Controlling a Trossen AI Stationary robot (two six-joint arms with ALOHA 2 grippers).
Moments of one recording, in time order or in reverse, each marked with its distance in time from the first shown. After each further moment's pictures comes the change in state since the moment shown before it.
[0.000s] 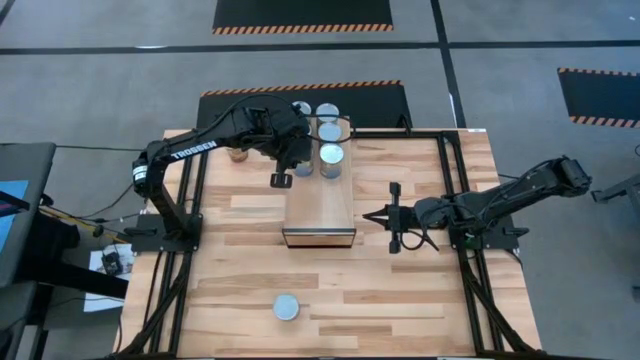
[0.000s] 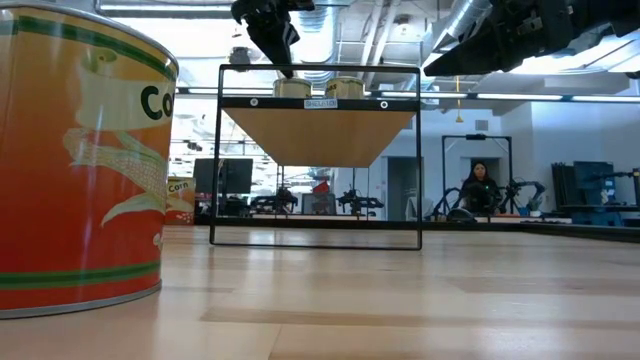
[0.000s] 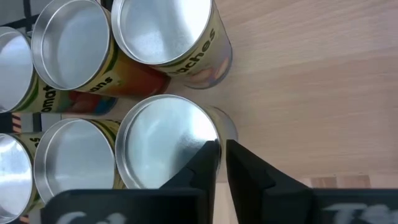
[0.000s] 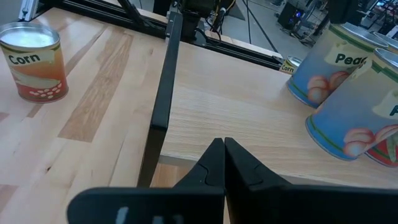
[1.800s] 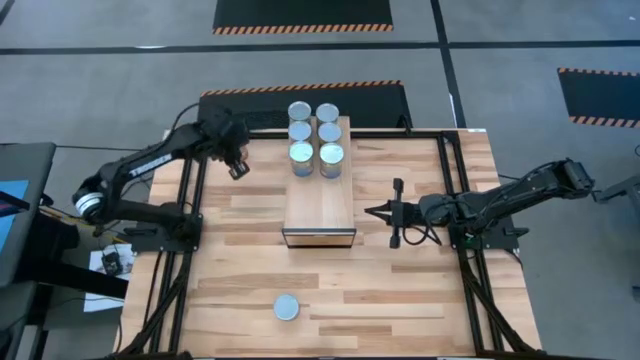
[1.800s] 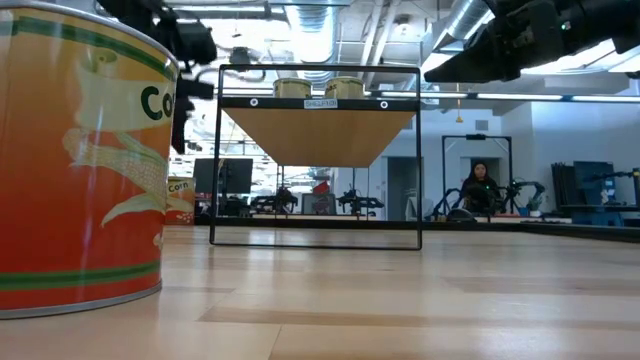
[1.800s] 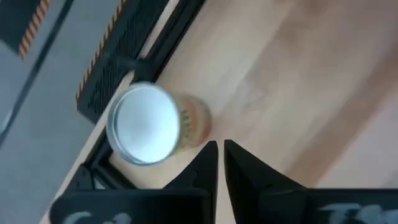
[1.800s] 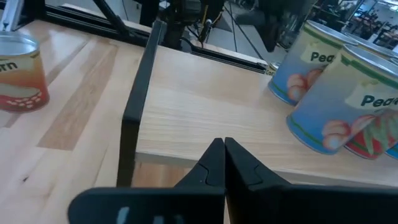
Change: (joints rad) left arm 0.473 -0.486 -0.902 0.380 -0.139 -0.232; right arm -0.042 -0.038 -0.084 0.122 -0.002 -0.019
